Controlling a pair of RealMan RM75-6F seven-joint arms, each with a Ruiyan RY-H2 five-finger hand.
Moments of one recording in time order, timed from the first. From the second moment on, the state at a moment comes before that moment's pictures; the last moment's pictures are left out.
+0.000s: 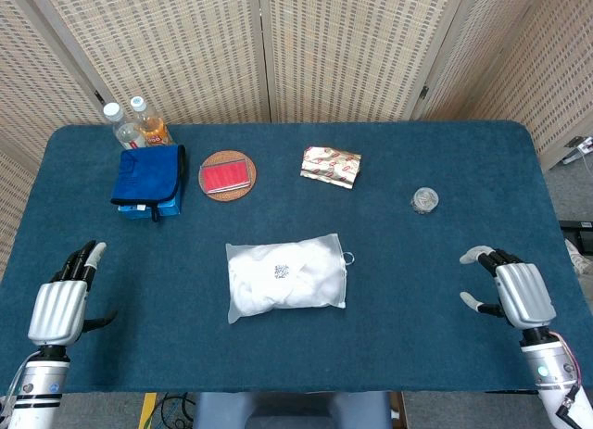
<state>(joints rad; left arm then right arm) -0.21 -1.18 -0.08 -1.92 1.31 1.46 0.48 0.19 -1.12 0.07 -1.68 -1.49 1.38 0.06</state>
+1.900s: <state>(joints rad) -0.91 -1.39 -0.24 -2.01 0.80 0.95 0.64 0.19 -1.07 0.08 -1.72 -1.48 1.38 0.04</state>
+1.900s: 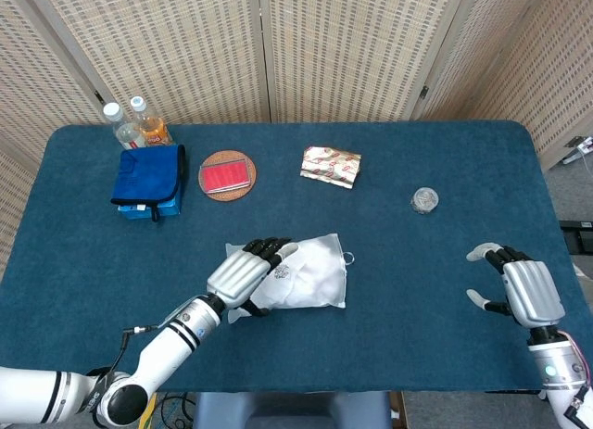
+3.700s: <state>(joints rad) -1.28 -1.55 -0.18 -1.79 0.15 1.00 0.77 0.18 -1.10 0.07 -1.68 -1.48 1.36 0.08</state>
